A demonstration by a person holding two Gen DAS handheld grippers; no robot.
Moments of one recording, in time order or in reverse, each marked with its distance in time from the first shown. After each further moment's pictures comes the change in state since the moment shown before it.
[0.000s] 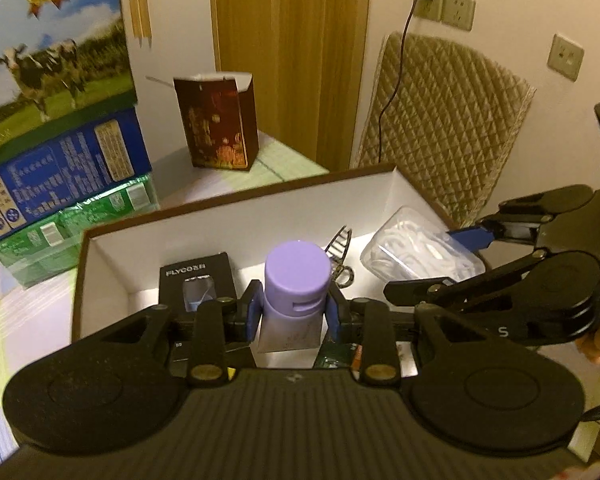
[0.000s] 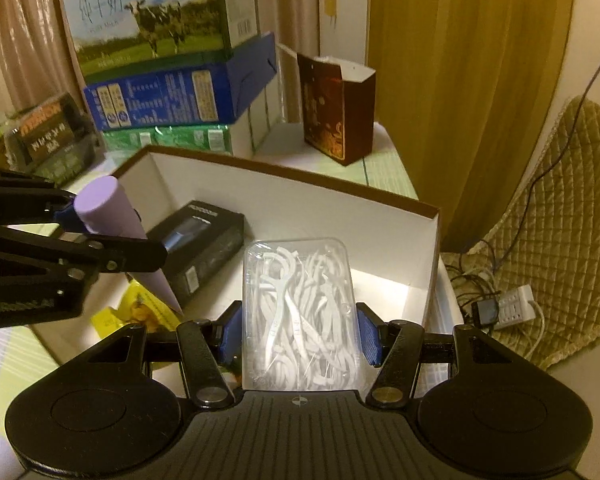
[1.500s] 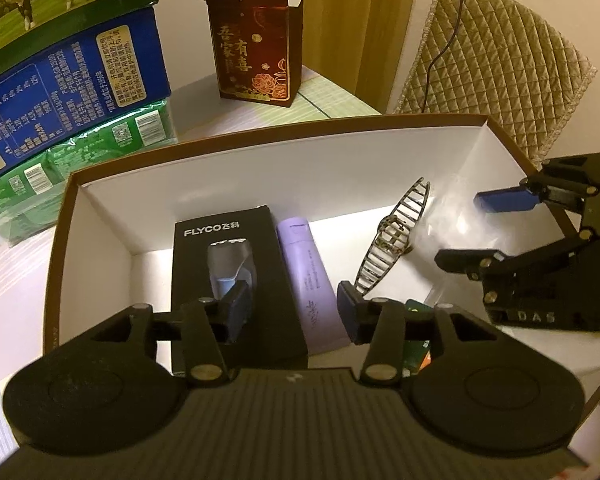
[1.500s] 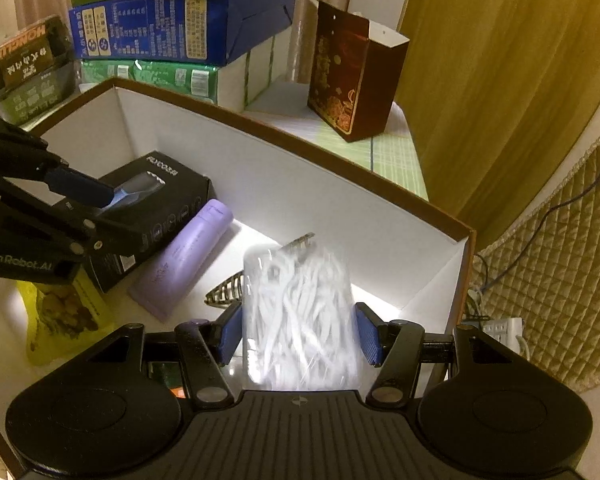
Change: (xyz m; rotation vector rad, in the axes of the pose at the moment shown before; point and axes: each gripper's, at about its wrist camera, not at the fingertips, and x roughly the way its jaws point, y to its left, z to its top) left arm 0.072 0.043 -0.003 -0.078 0.167 0.047; right arm 0.069 -0.015 0.014 -0.174 0.087 -0.047
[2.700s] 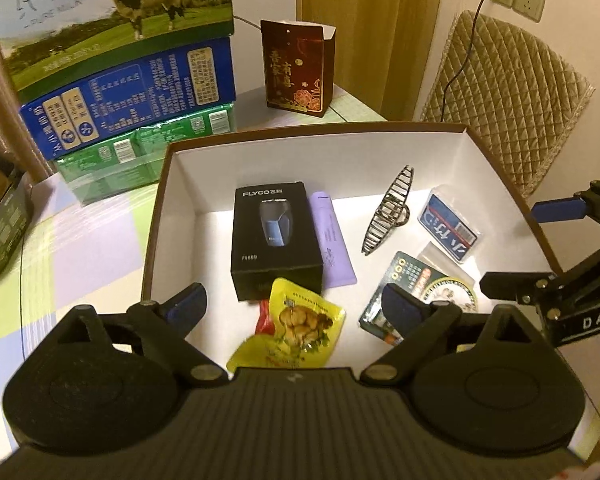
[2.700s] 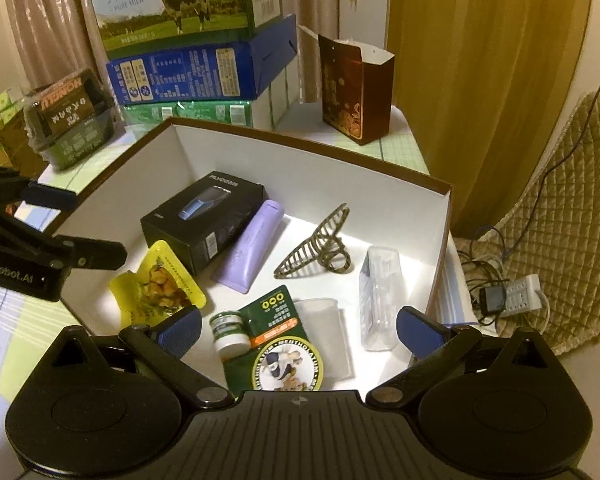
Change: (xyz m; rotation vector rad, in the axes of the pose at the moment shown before) left arm -0.103 -0.005 -0.050 -0.081 -0.055 0.089; right arm -0.093 0.024 -0.034 0.147 -0.053 0.090
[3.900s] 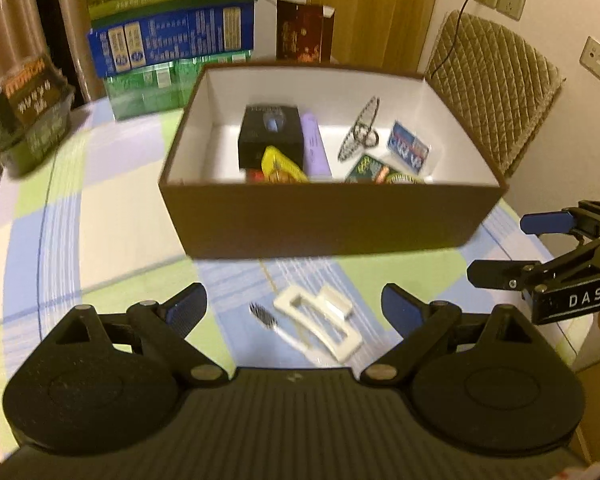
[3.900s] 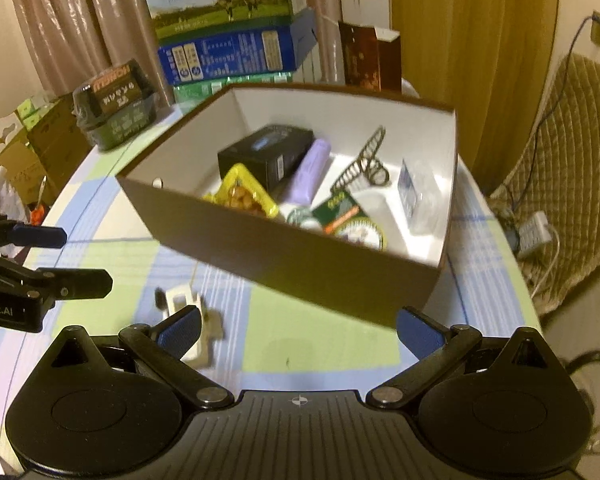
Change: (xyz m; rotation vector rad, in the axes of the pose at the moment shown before) left arm -0.088 -0.018 -0.133 -0.091 0.009 -0.006; right arm -0.069 0.057 -0.109 0.077 0.010 0.044
